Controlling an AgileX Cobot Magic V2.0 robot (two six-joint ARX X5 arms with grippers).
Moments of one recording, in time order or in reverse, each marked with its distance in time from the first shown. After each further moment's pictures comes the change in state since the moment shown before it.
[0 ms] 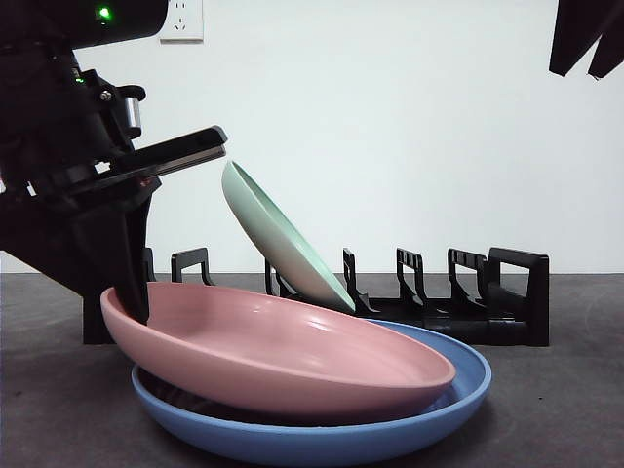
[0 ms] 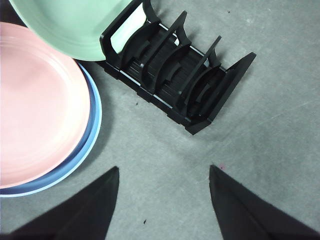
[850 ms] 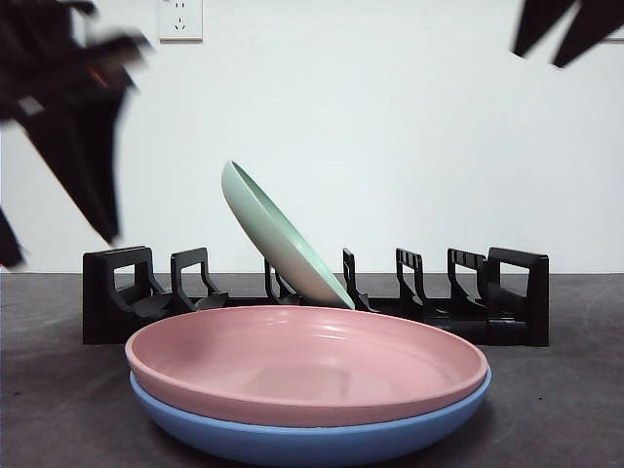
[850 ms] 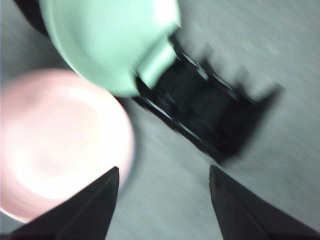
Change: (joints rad) left arm 0.036 -0.276 0.002 -0.231 0.000 0.208; right arm 0.000 0.008 0.000 0.097 -0.127 0.028
